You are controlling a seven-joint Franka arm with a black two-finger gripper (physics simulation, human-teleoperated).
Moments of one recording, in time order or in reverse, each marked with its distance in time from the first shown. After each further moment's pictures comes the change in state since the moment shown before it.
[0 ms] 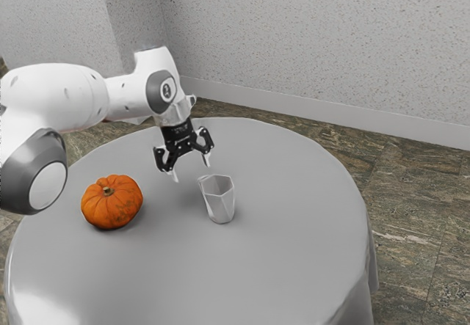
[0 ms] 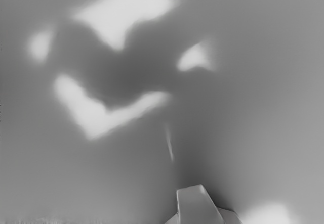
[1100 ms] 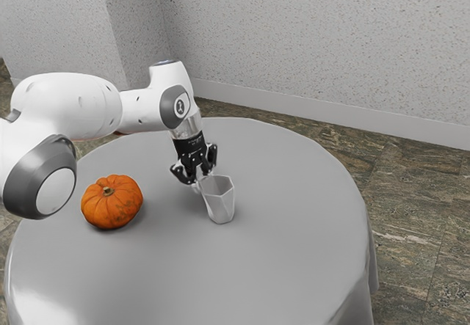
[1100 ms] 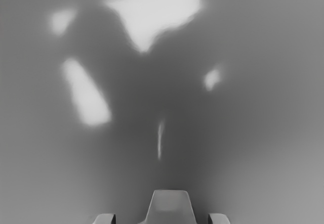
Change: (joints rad) arm 0.000 0.040 -0.058 -0.012 0.022 0.071 -0.315
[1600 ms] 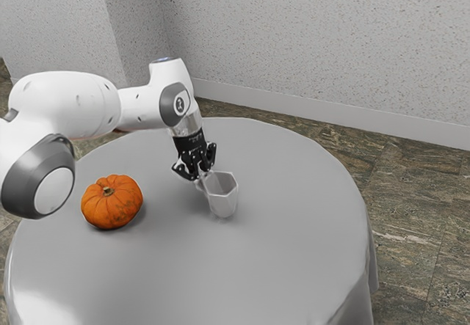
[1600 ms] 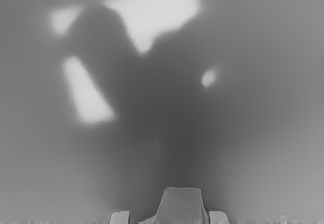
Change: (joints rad) arm 0.000 -0.008 0.000 0.004 0.007 0.000 -0.035
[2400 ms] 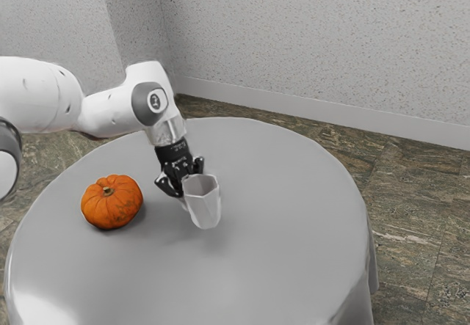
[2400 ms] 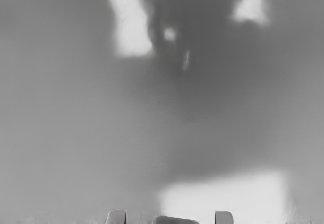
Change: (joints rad) arm -0.008 -0.236 -0.028 -0.256 -0.044 -0.113 -0.002
